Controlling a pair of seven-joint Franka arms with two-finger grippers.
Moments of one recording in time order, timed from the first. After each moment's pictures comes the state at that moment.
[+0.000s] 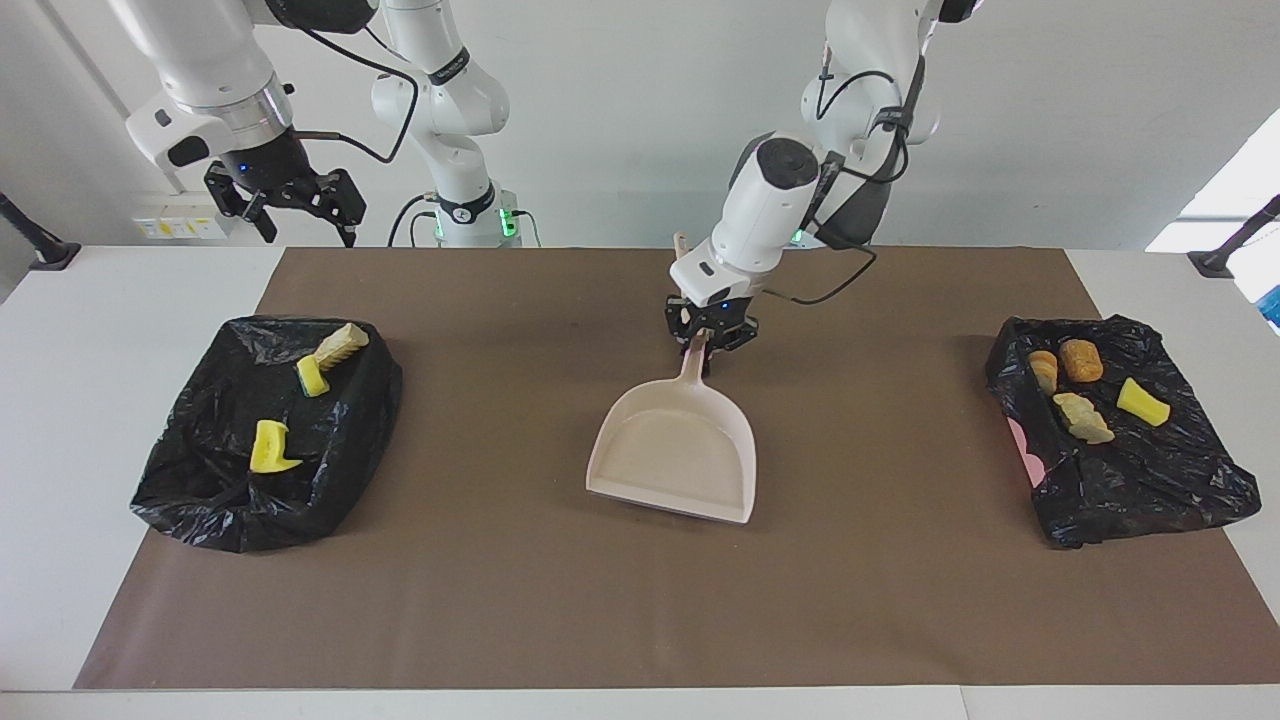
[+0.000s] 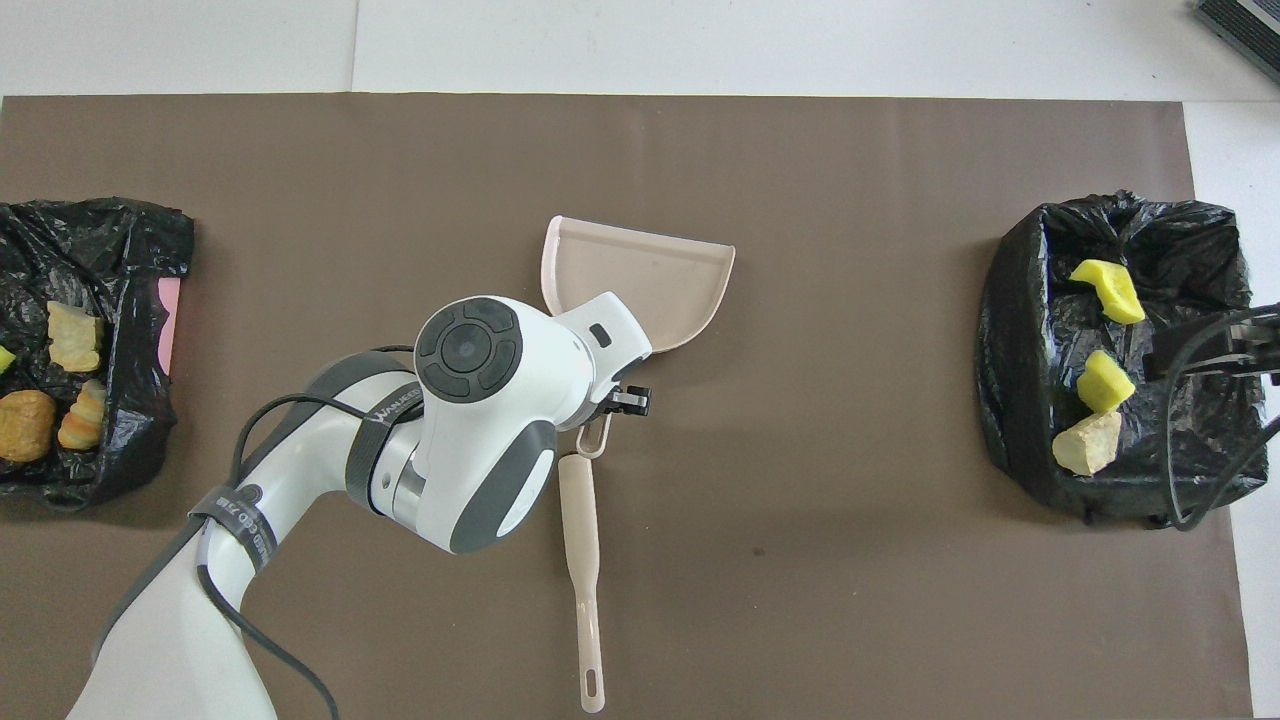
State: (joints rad) left arm -0.38 0.25 -0.27 -1.90 -0.07 2.27 -0.30; right arm 0.01 -0.03 -0.04 -1.53 -0.03 1.43 0.02
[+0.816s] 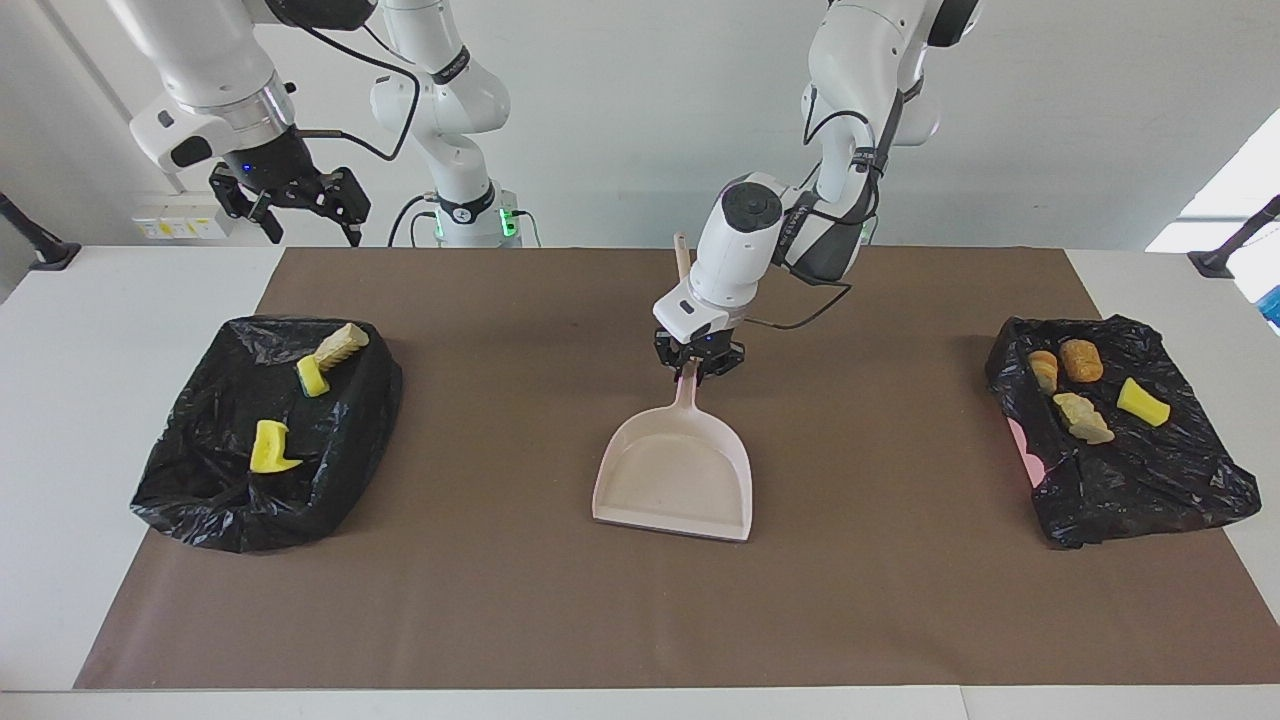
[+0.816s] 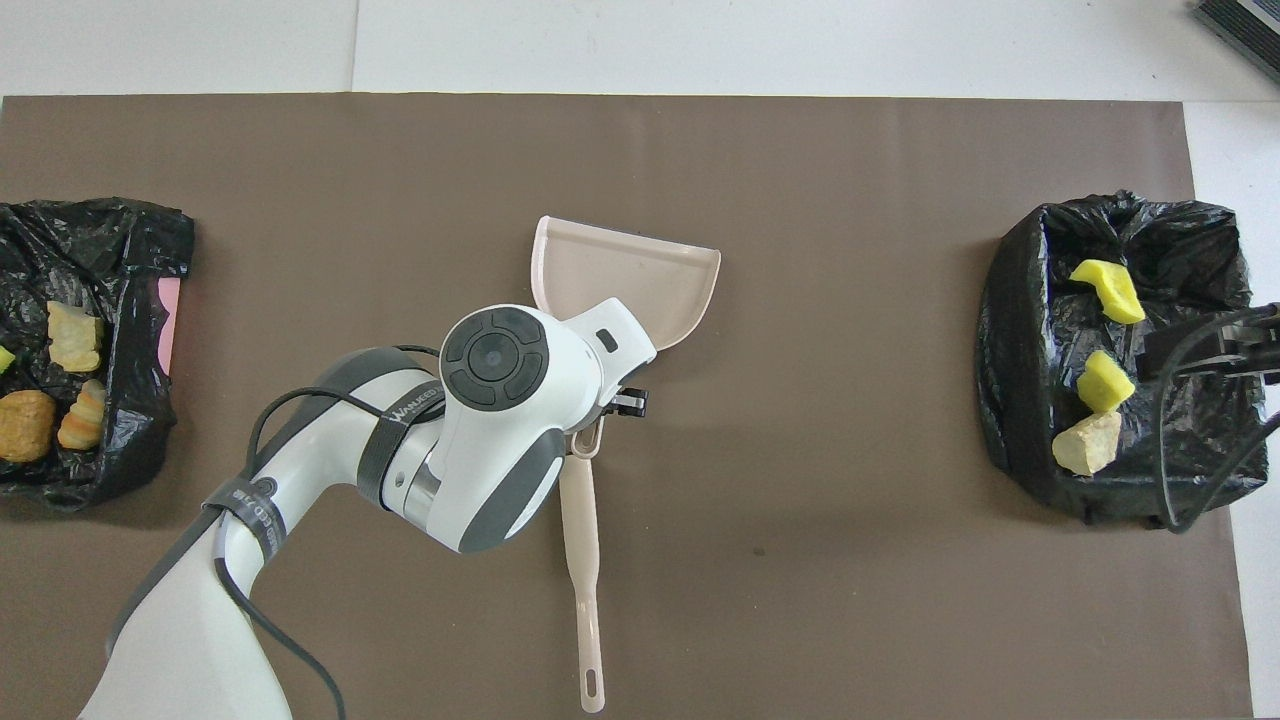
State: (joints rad) left arm -0.40 0.29 -0.27 -1.90 -0.05 2.27 -0.44; right arm 0.02 -0.03 -0.05 -1.53 -0.03 1.43 0.02
